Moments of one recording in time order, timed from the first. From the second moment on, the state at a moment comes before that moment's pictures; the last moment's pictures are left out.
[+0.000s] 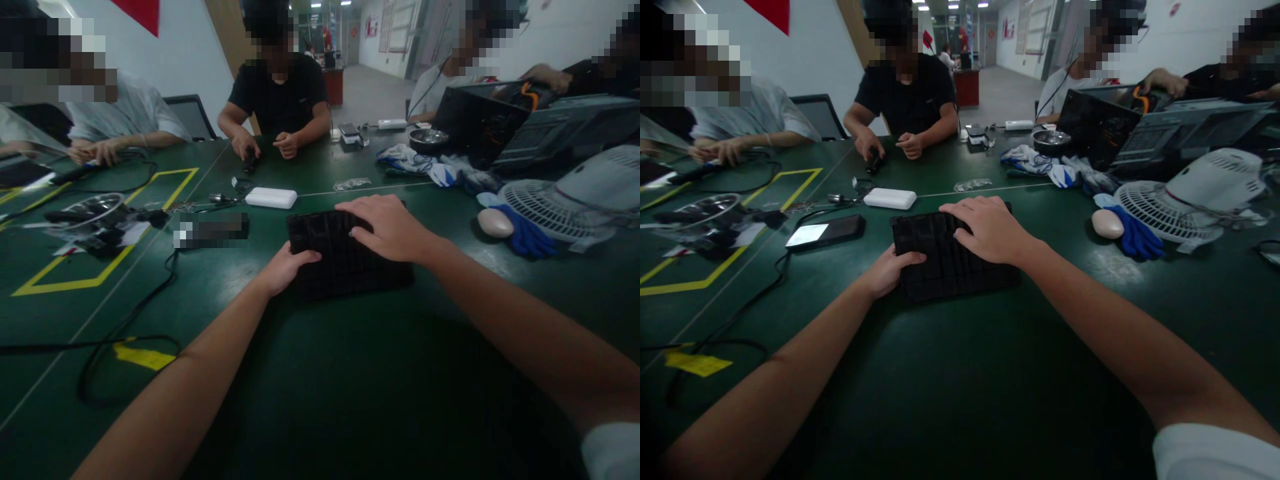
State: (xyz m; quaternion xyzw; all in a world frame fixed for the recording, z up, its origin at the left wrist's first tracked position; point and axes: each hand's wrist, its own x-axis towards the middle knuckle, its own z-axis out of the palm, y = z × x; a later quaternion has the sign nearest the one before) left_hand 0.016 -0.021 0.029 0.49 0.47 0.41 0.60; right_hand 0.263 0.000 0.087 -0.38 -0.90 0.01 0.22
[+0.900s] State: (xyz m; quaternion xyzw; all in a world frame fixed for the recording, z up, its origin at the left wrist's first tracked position) left_hand 0.017 -0.018 0.028 0.50 0.45 0.42 0.62; right_hand 0.253 -0.004 0.064 -0.43 -0.86 -0.08 0.26
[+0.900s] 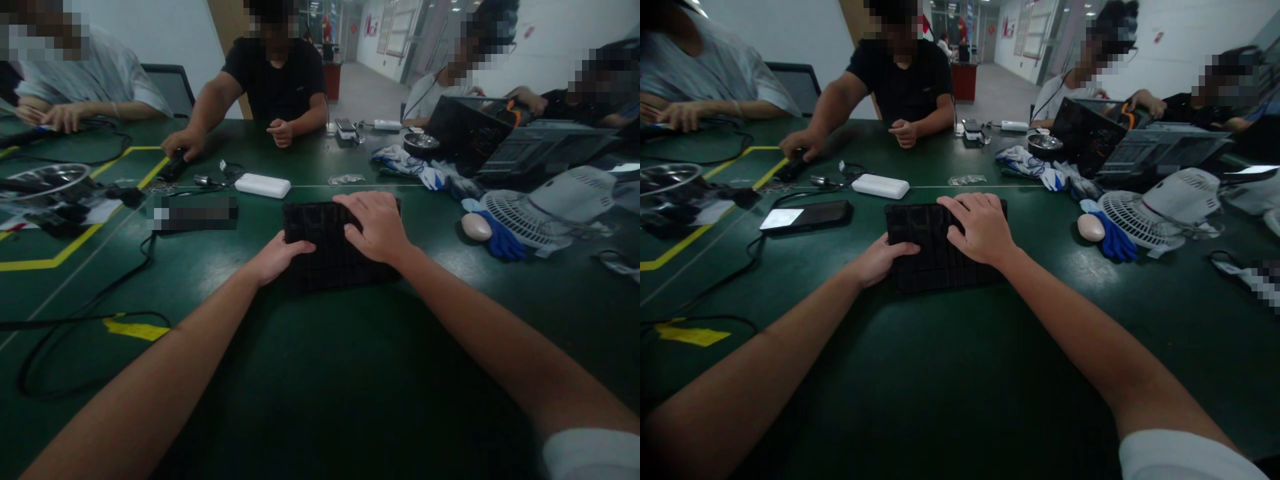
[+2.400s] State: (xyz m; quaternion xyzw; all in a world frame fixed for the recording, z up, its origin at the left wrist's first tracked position) left_hand 0.012 -0.020 0.031 0.49 0.49 0.40 0.60; right_hand 0.250 -0.003 0.054 -0.42 -0.85 -0.13 0.29
